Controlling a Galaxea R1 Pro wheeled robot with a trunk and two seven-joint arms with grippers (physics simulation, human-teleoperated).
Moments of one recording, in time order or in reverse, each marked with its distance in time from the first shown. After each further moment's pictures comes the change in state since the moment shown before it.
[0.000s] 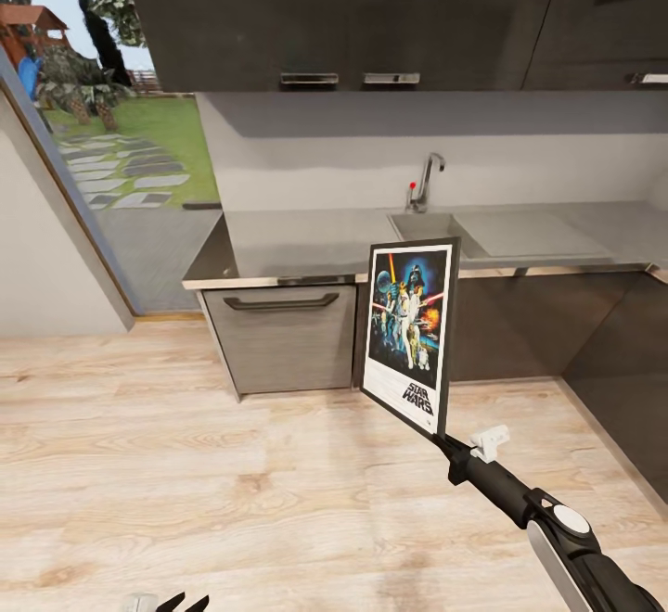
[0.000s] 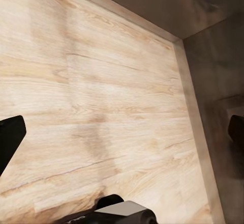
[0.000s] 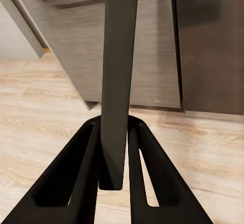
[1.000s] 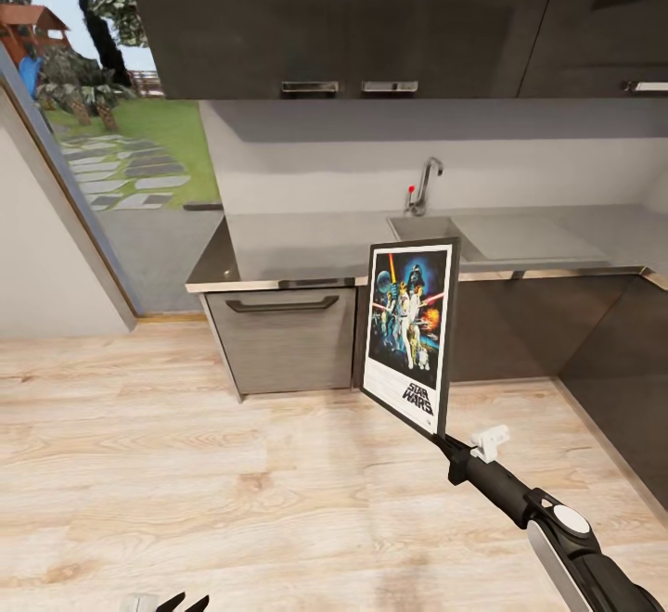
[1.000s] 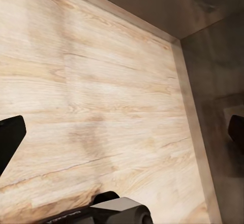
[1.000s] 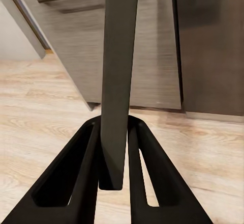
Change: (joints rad) left arm 0.000 0.001 0.000 0.000 0.000 0.000 0.000; right arm 0.000 0.000 -0.001 0.000 -0.001 0.000 0.000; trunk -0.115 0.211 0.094
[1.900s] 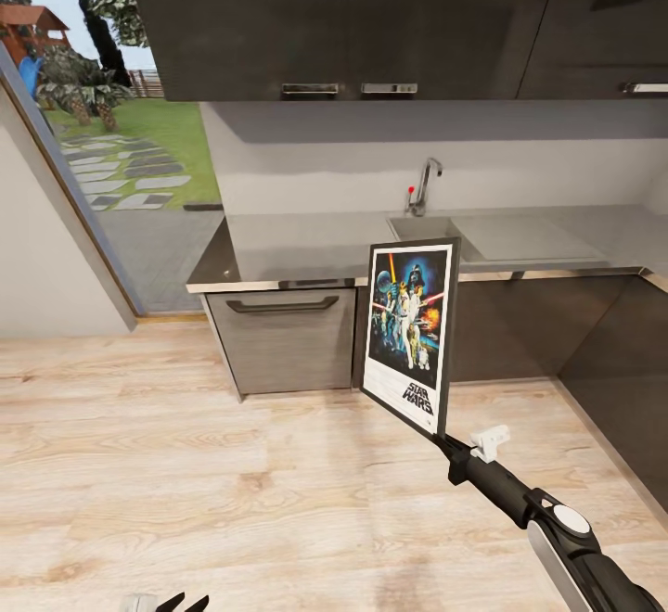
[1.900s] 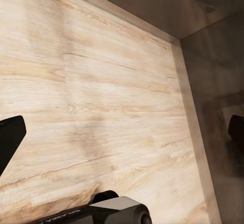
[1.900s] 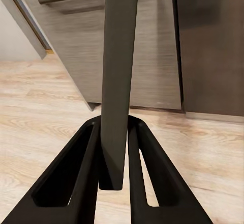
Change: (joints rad) left arm 0.000 0.000 0.001 0.000 0.000 0.000 0.000; right arm 0.000 0.000 0.000 -0.001 0.000 0.000 0.000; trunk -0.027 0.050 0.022
